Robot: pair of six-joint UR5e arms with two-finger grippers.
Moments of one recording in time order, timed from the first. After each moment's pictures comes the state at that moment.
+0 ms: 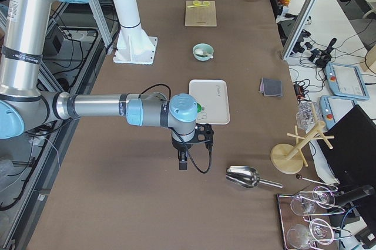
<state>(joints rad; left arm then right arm) -1.57 -1.68 -1.75 -1.41 -2.33 0.49 1.56 -1.84 1.90 -1.64 2.28 -0.10</state>
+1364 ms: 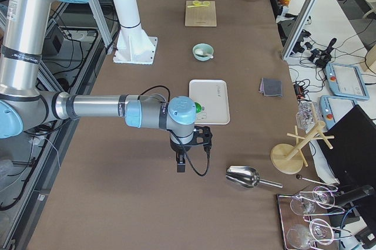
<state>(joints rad) -1.64 -1.58 -1.65 -1.46 -2.34 0.44 1.56 -1.85 1.89 -1.64 2.27 -0.09</state>
